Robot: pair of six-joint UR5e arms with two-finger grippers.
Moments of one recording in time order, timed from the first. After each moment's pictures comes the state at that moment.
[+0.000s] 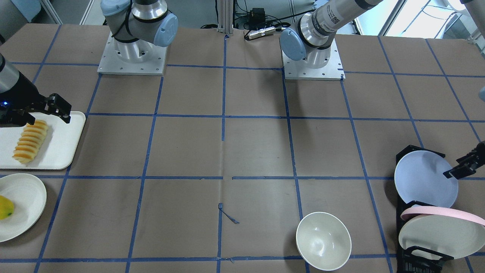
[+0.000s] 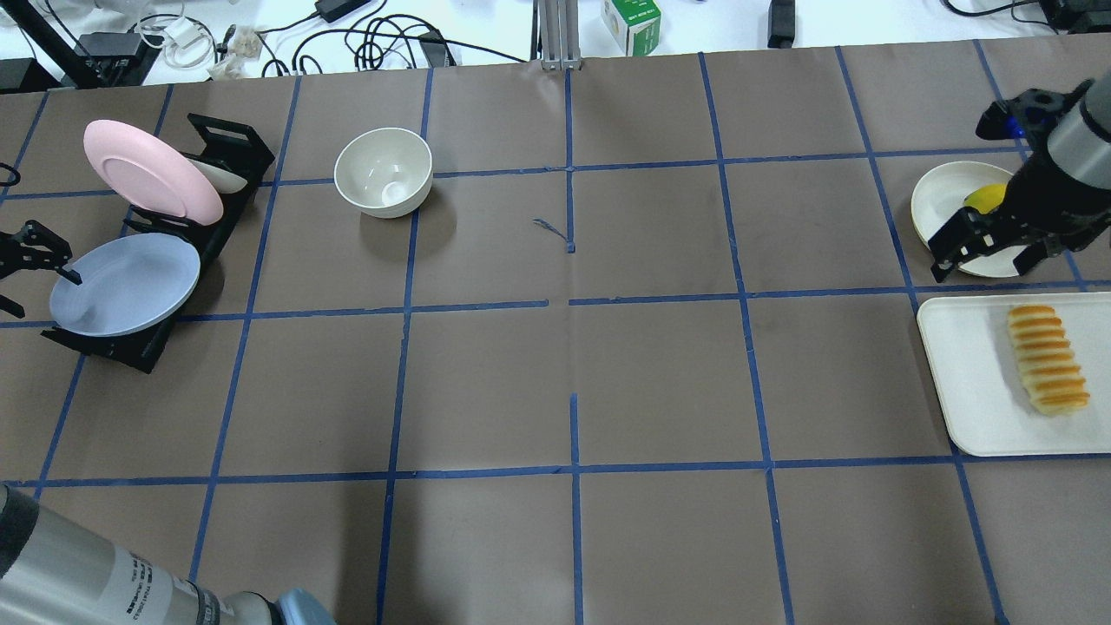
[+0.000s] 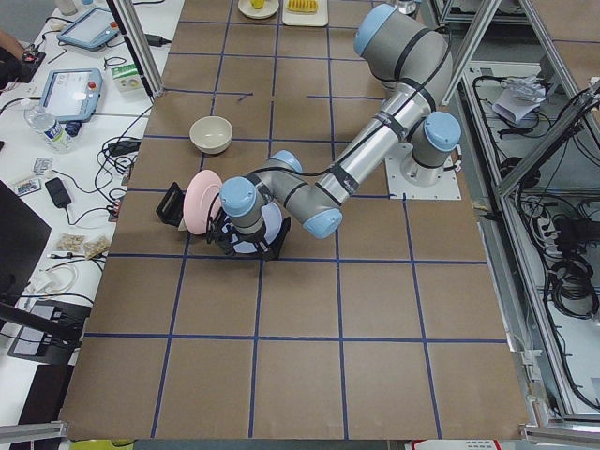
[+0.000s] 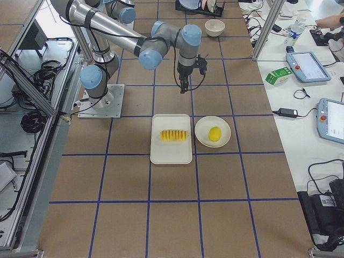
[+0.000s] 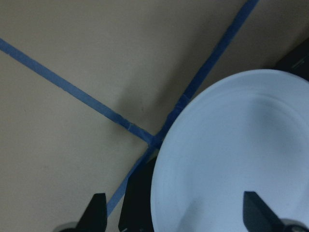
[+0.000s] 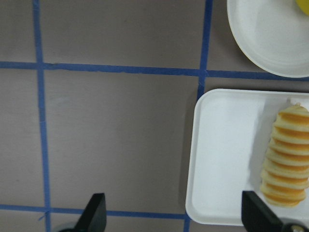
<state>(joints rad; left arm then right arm) -0.81 -2.11 -1.50 -1.20 1.56 0.15 1.10 -1.55 1.92 -1.89 -1.59 -0.52</state>
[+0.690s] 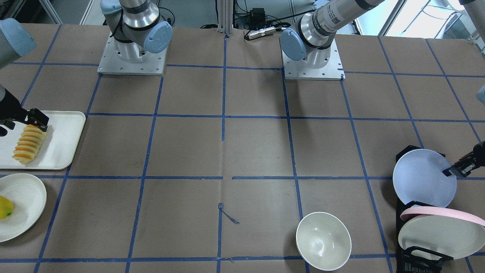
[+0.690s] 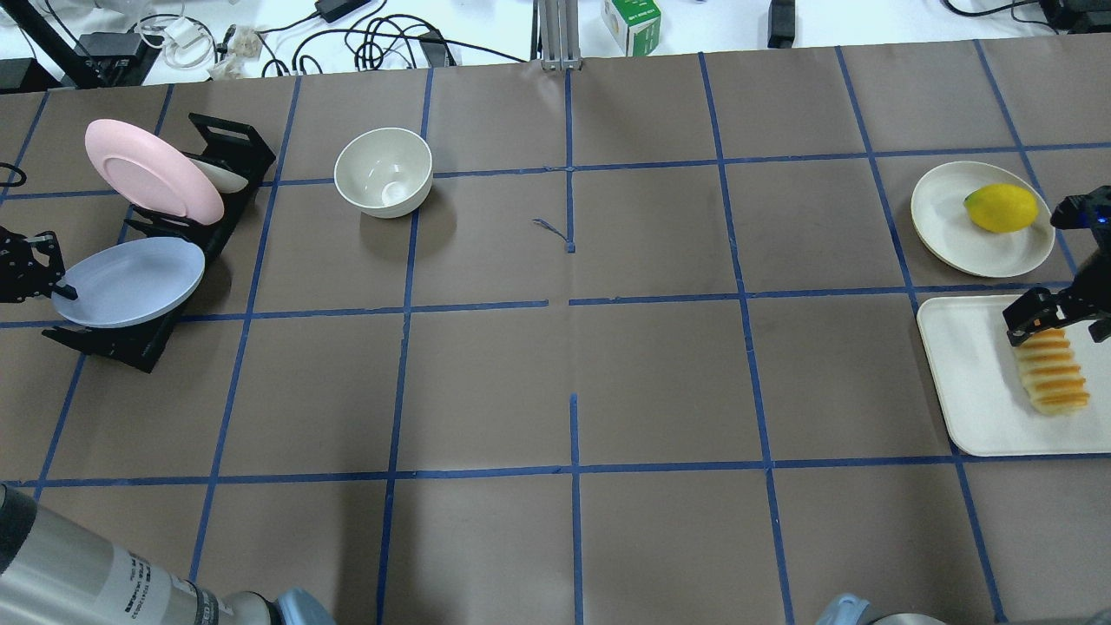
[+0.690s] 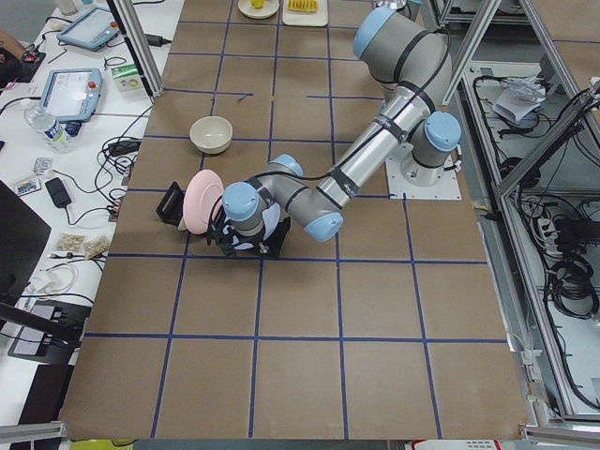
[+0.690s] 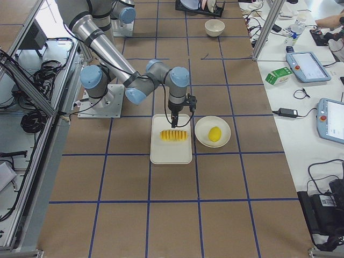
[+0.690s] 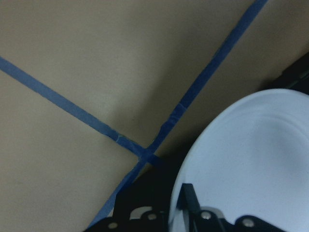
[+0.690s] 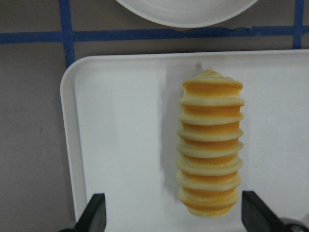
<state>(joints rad) -0.81 -2.10 -1.51 -1.19 1.51 0.15 0.90 -1.41 2.06 -2.21 -1.68 -0.65</state>
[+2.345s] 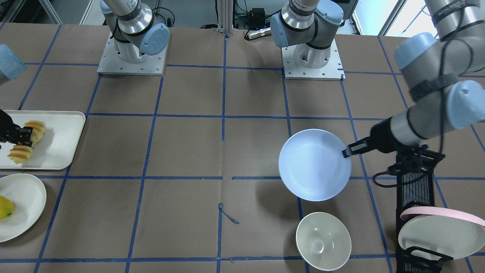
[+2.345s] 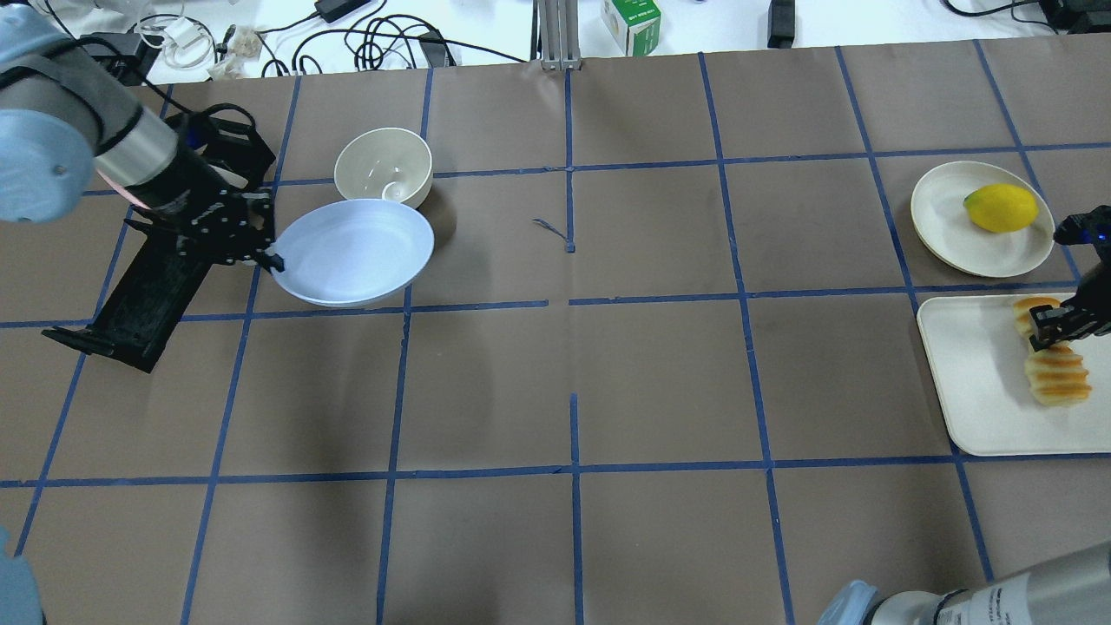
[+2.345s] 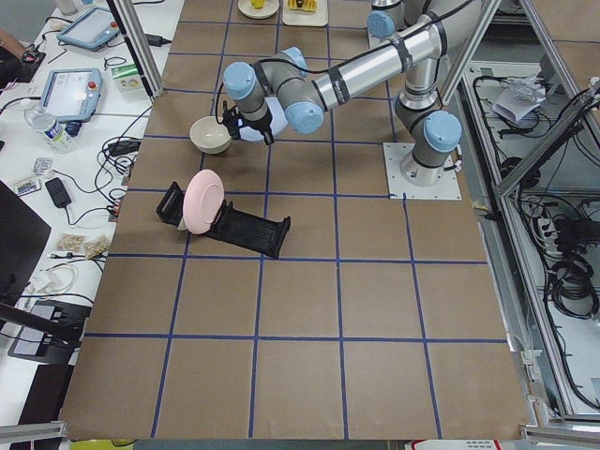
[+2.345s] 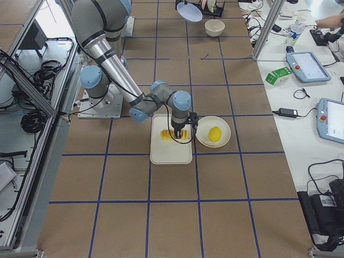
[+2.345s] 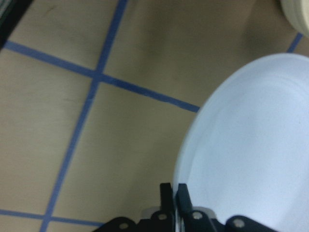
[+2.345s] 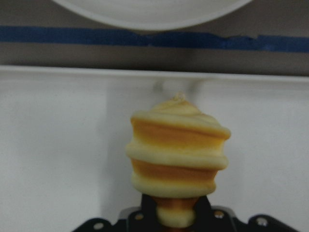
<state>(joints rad) -1.32 -1.83 -1.71 -1.37 1.33 -0.07 0.84 -1.28 2.01 -2.30 -1.62 -0.77</state>
